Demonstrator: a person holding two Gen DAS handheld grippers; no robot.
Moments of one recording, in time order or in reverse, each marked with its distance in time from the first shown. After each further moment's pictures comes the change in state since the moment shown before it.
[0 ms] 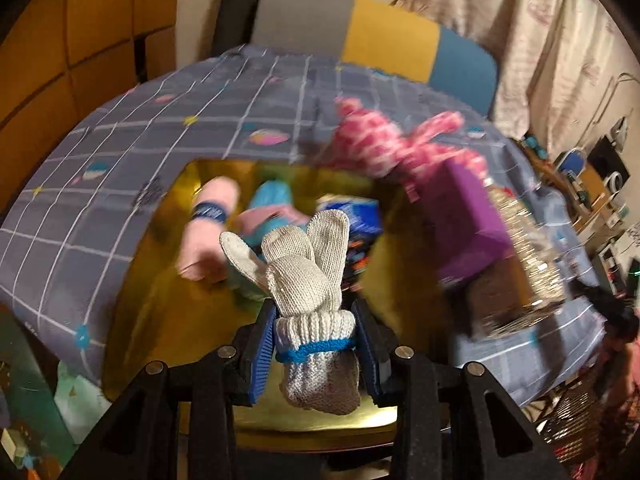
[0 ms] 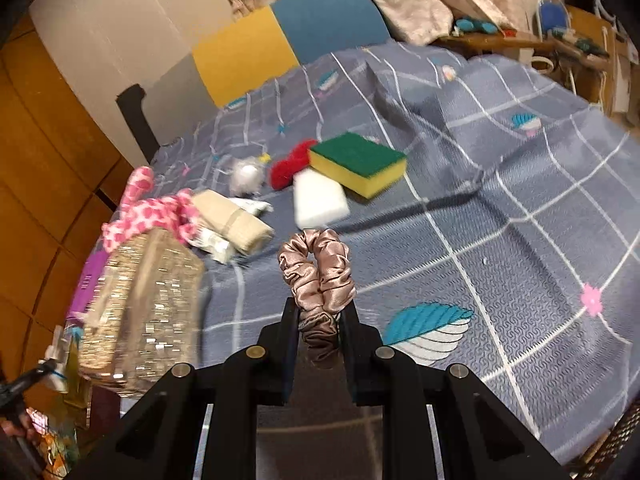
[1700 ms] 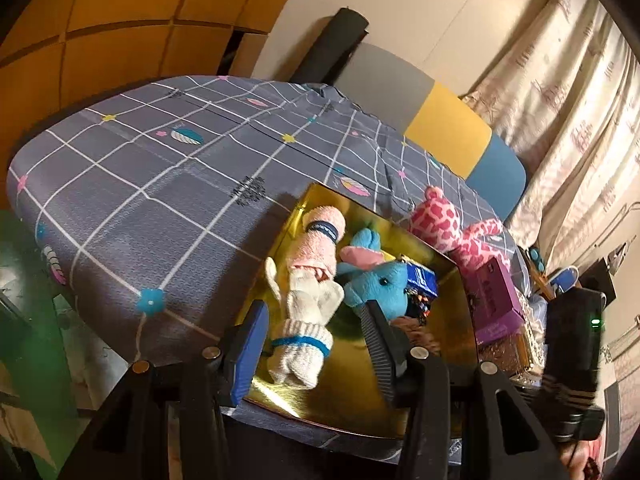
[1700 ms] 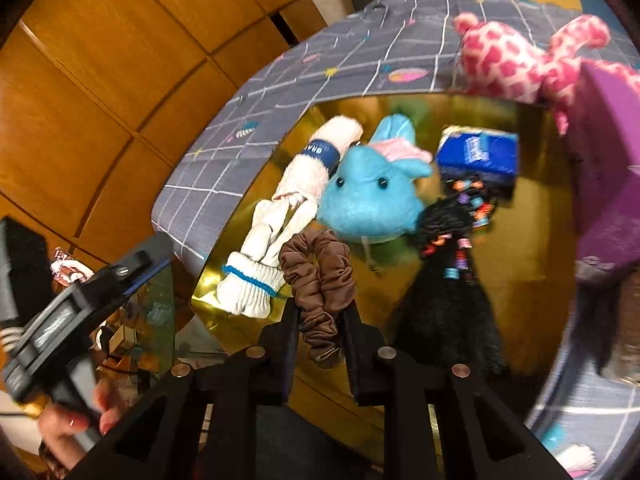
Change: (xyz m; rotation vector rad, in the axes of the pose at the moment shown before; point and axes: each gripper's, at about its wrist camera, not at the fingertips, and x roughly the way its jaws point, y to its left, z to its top) left arm -0.044 0.127 -0.040 -0.358 -0.218 -0.084; right arm 0.099 0.408 -0.154 -0.435 0.403 0.390
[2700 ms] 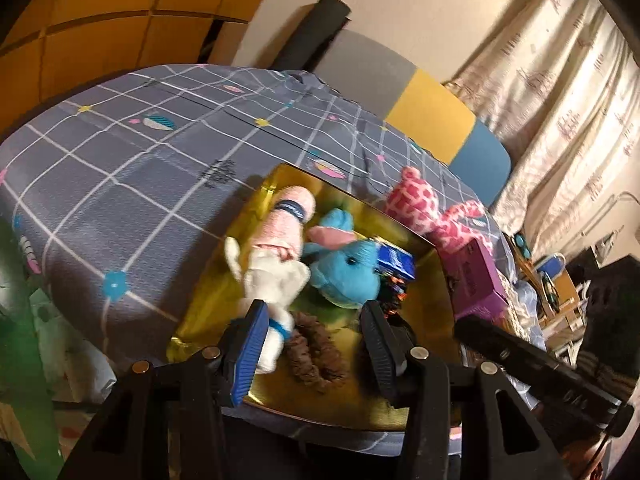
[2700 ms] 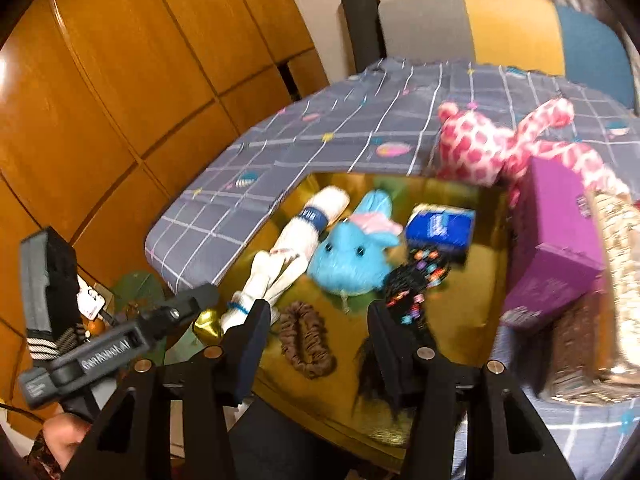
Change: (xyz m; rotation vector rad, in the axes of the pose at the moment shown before) left arm 0.012 -0.029 -0.014 0.039 0.057 -0.068; right arm -0.049 0.018 0.001 -0.094 -0.188 -0.093
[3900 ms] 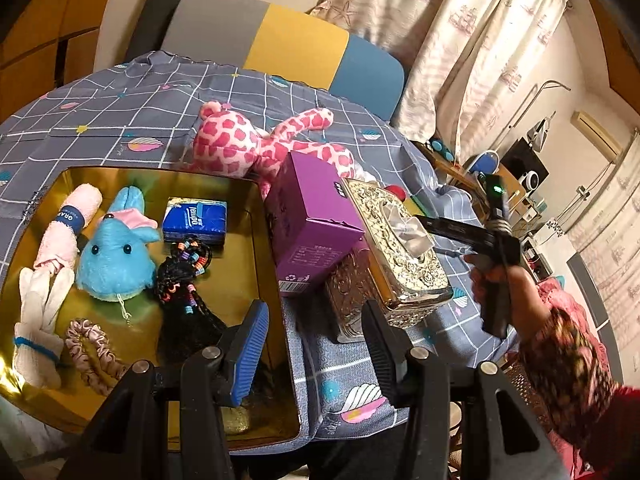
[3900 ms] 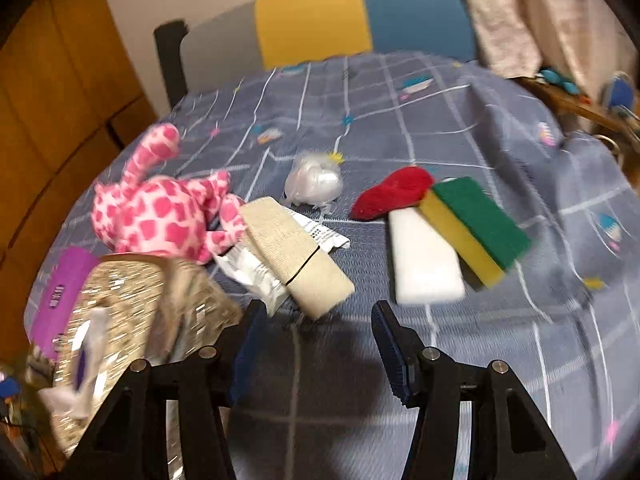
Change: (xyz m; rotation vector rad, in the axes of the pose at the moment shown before) left arm 0.050 -0.176 -0.034 0.327 0.171 -0.217; right arm -0.107 -0.345 0.015 0.249 -0.079 -0.391
